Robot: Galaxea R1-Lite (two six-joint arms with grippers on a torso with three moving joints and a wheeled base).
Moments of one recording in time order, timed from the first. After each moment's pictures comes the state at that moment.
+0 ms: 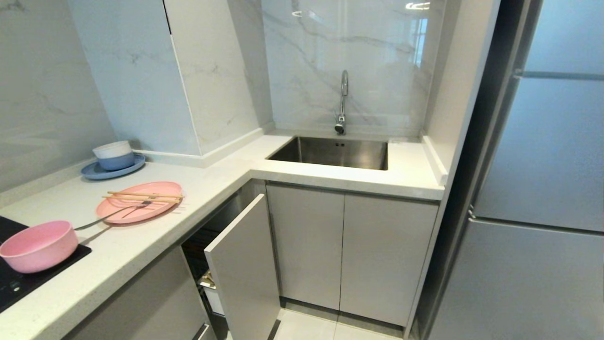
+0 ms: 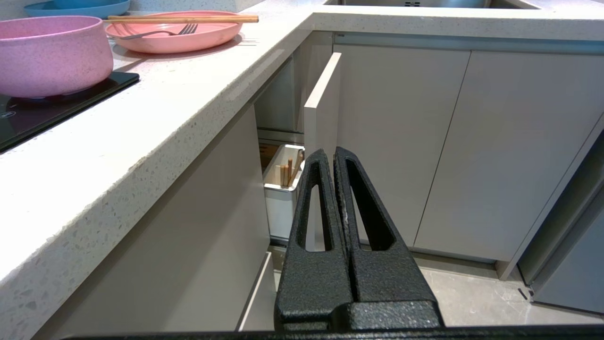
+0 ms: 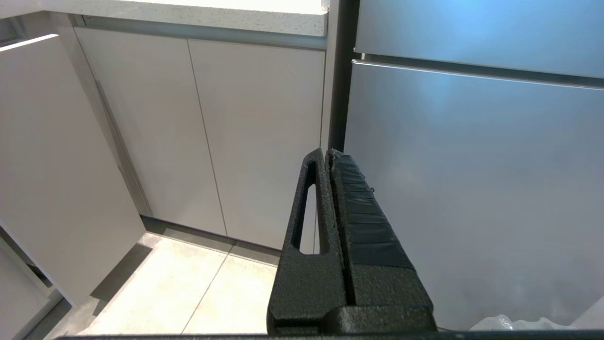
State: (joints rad) left arm 0.01 0.00 0.00 -0.01 -0.02 0.02; right arm 0.00 0.00 0.00 0.02 0.02 -0.02
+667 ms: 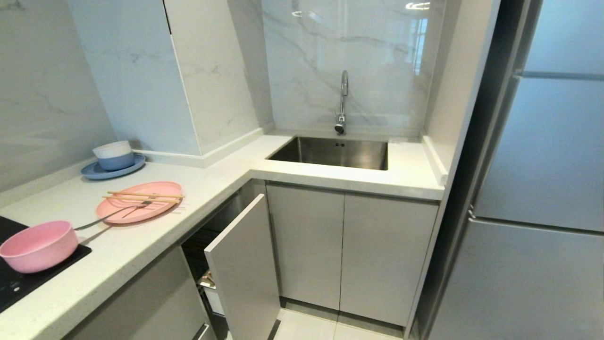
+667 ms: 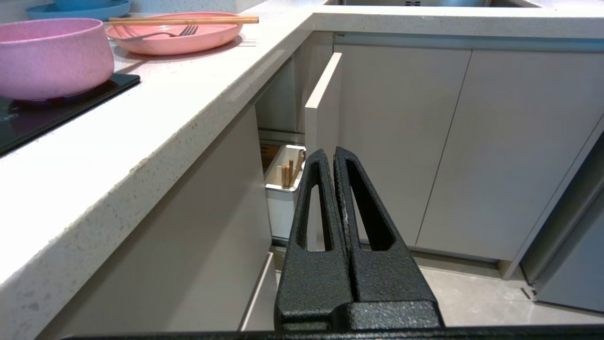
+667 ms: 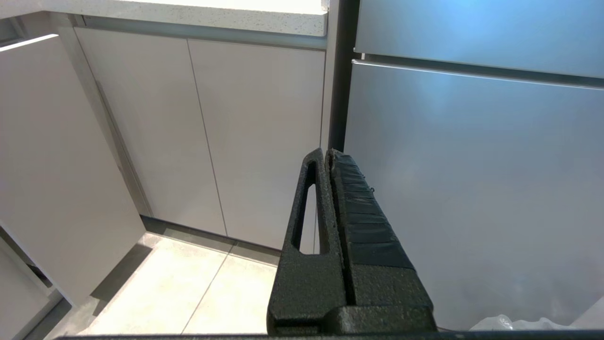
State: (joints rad) left arm 0.01 0.00 0.00 -0.01 -0.02 0.03; right arm 0.00 0.00 0.00 0.02 0.02 -0.02
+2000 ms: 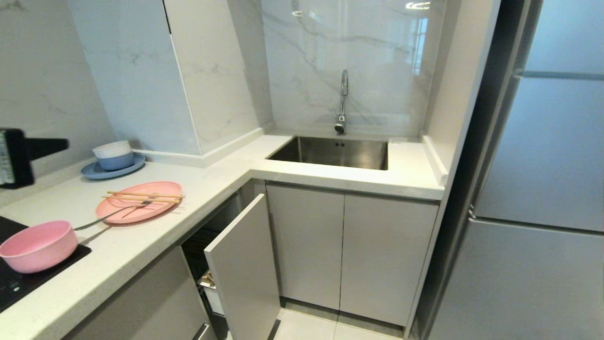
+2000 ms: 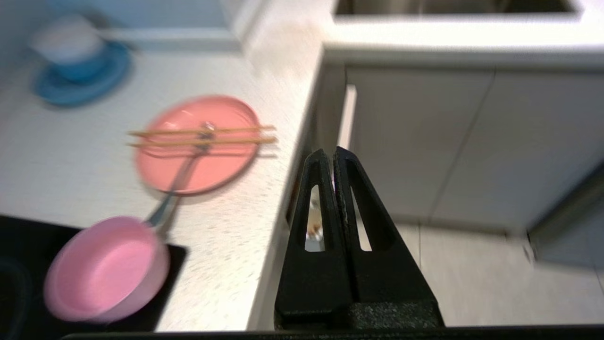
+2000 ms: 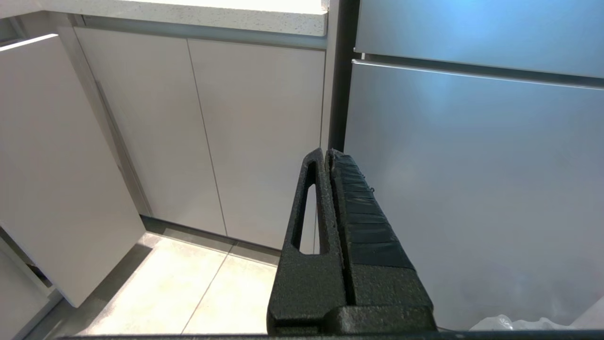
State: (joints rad) left arm -0.05 1.17 -1.19 0.32 0.02 0.14; right arm 0.00 0.00 0.00 0.02 0.02 -0.02
